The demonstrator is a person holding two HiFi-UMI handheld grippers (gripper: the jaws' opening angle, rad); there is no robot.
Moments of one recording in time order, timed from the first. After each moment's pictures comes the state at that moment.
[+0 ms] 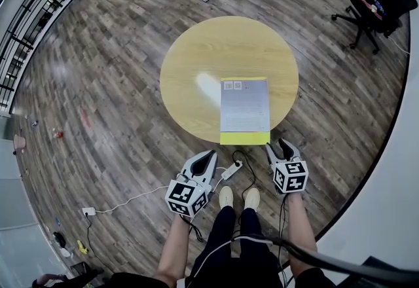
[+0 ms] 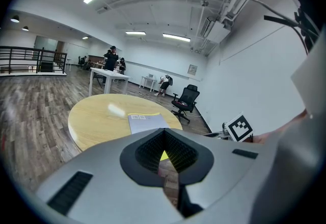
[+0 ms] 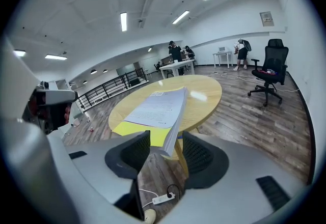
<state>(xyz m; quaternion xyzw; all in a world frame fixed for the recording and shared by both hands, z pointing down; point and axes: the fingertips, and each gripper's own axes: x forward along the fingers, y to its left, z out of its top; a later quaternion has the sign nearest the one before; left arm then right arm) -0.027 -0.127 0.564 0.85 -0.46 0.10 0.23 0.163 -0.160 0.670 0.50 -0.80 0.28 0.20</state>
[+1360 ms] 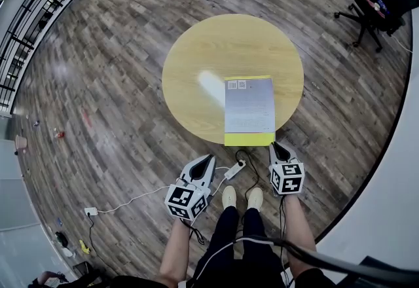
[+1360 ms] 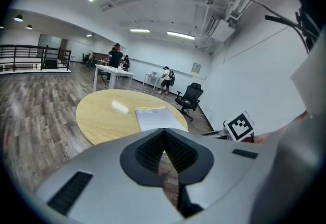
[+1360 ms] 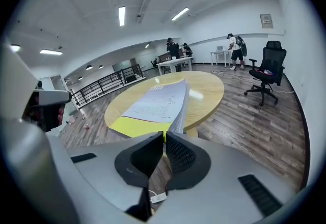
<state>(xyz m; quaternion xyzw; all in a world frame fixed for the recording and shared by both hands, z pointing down) -0.049 -0.120 0.584 0.84 -0.47 0.11 0.24 0.147 -0.160 0.685 0.51 -0.78 0.28 0.22</state>
